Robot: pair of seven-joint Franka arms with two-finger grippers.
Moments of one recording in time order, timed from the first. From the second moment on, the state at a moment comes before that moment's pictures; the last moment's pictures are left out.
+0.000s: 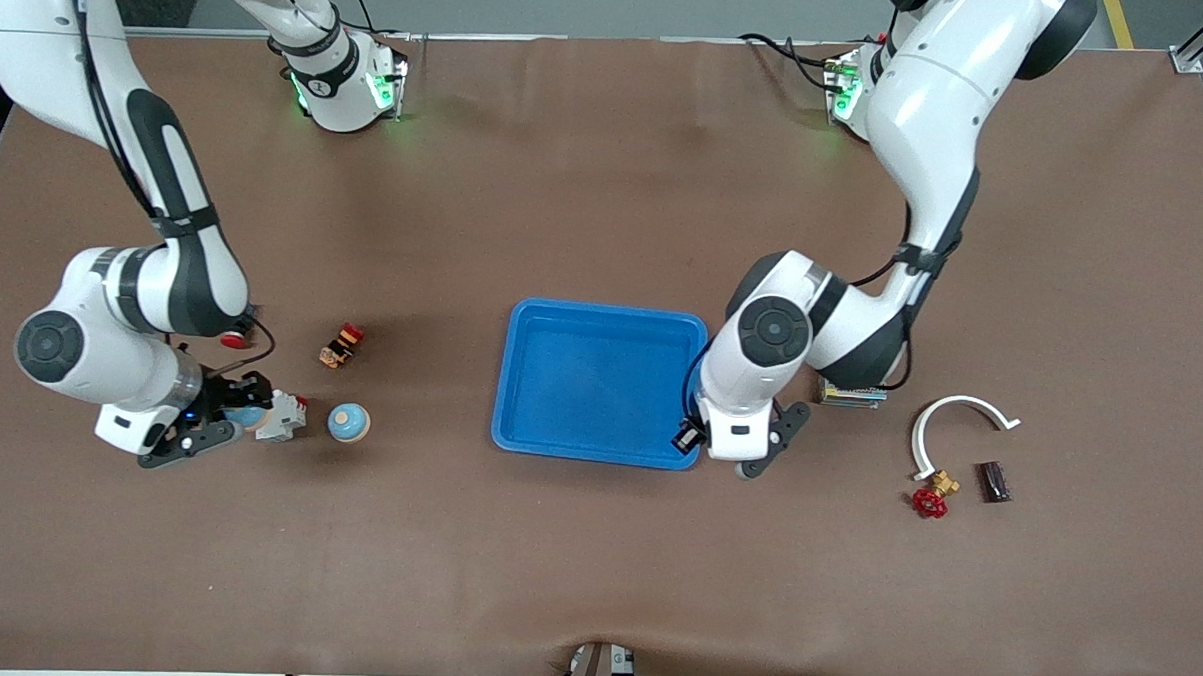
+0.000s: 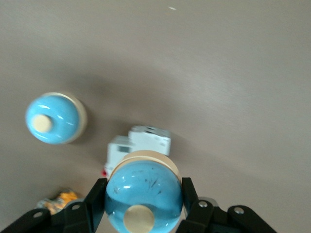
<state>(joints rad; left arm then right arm) -0.34 0.74 -0.23 -1.35 0.15 2.18 -1.39 -0.10 0.53 0.05 -1.75 -0.02 2.23 -0.44</state>
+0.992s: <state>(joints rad) 0.07 0.47 -0.23 -1.56 0.08 1.87 -0.47 -0.25 0.64 0.05 -1.78 0.04 2.35 -0.62</state>
